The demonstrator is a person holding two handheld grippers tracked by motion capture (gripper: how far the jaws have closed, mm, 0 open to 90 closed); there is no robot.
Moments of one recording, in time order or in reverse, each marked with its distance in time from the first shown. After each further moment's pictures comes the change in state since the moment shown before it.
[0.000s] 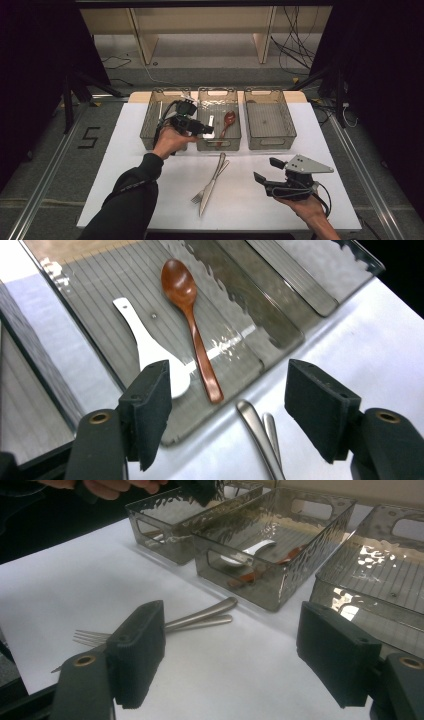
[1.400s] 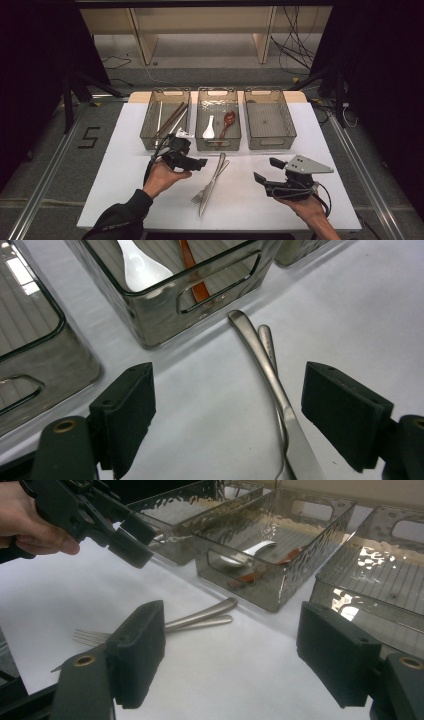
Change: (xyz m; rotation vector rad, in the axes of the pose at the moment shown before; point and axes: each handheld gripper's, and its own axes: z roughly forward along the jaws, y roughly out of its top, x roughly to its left) left arm -0.031 -0.084 -0.009 0.021 0.098 0.053; right arm 0.001 0.000 0.000 -0.002 0.001 -0.005
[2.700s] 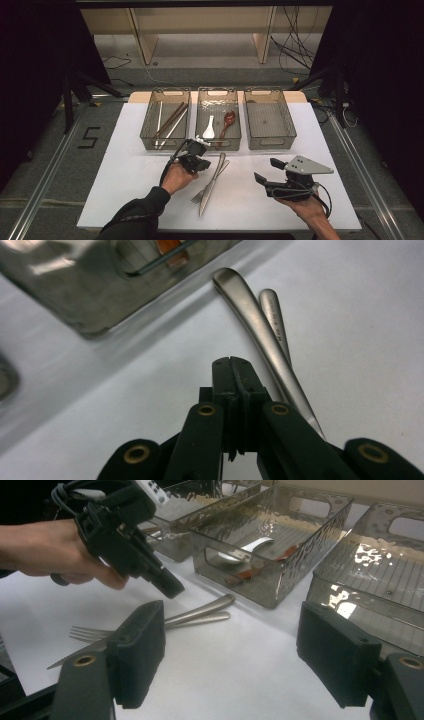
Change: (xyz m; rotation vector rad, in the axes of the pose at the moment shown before) left arm -0.011 -0.003 0.067 0.153 -0.044 0.058; right arm 0.000 -0.002 0.000 0.009 -0.013 0.002
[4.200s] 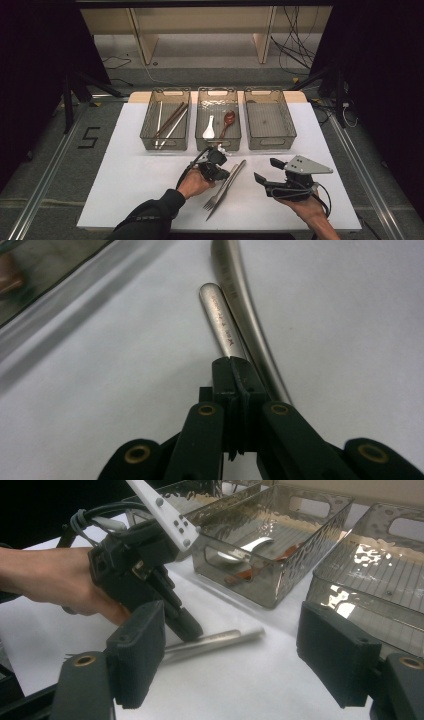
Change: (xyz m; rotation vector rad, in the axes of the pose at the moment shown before) left arm -0.047 0.011 0.029 0.029 -0.144 0.119; right arm 0.000 0.000 0.001 0.002 -0.001 -0.009
